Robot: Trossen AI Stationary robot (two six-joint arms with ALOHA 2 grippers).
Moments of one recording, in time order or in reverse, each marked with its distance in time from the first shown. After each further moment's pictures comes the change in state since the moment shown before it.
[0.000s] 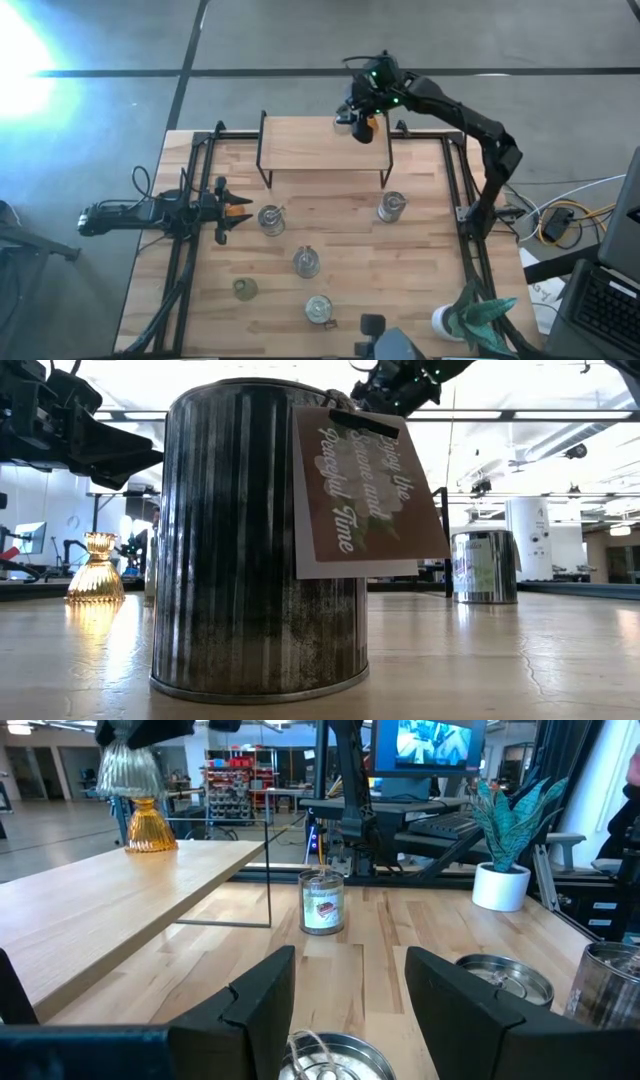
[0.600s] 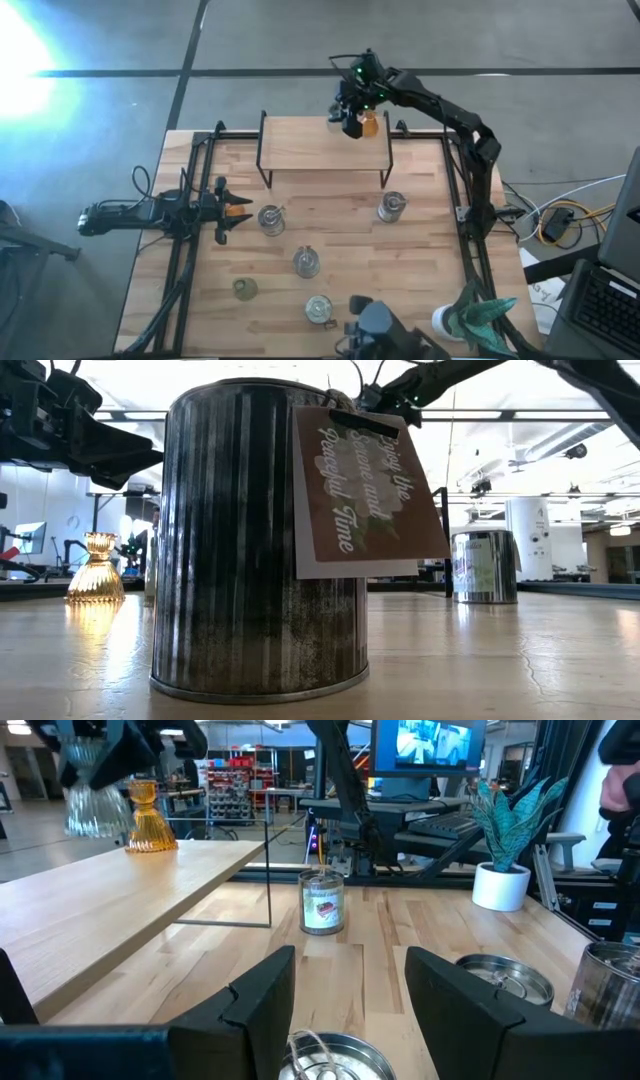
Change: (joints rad) left arm 0.000 0.000 0.000 0.000 0.000 0.000; right arm -0.043 0.188 0.152 -0.042 -0.051 -0.017
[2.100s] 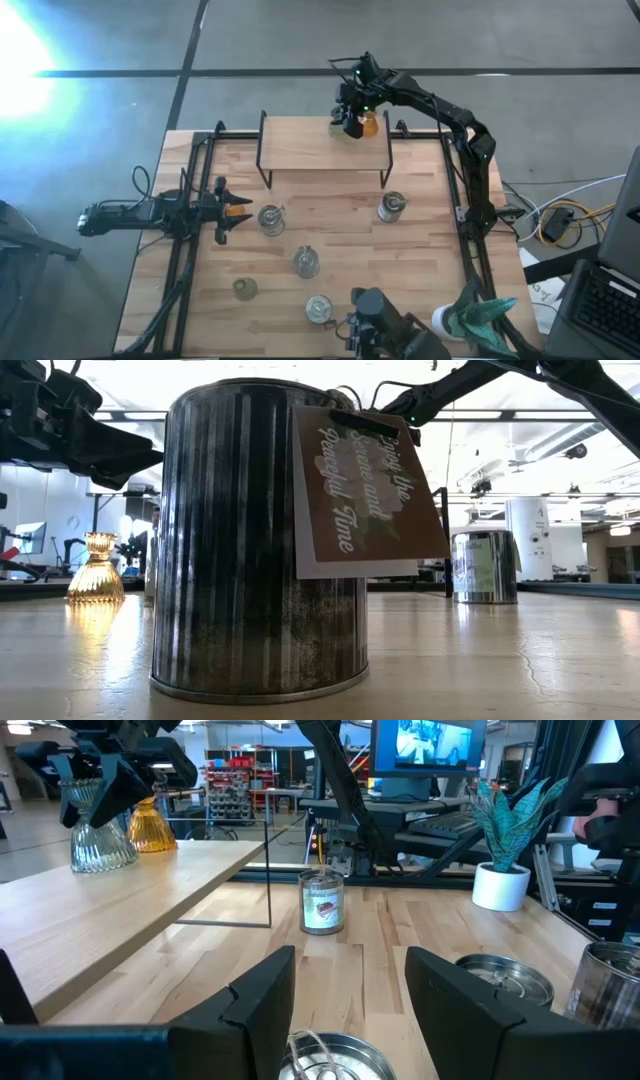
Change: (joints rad) left arm 0.000 0.000 0.000 0.000 0.000 0.000; right arm -0.046 0.069 -0.030 0.006 -0.024 -0.028
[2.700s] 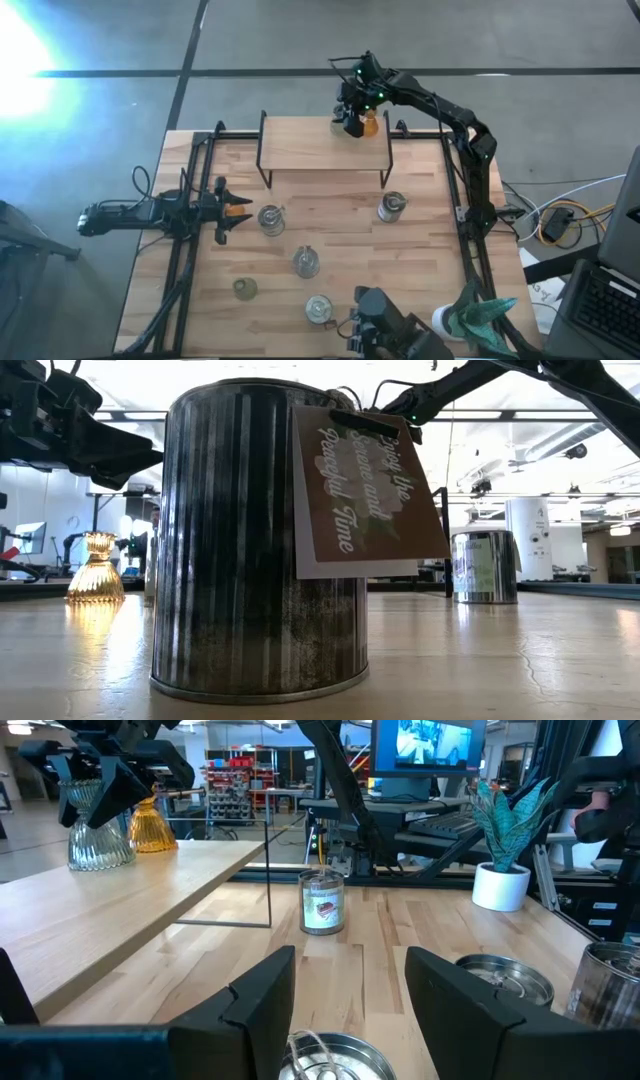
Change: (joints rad) left arm 0.000 0.000 0.000 0.000 0.000 0.000; right arm -0.005 -0.009 -0.001 -0.014 0.062 0.004
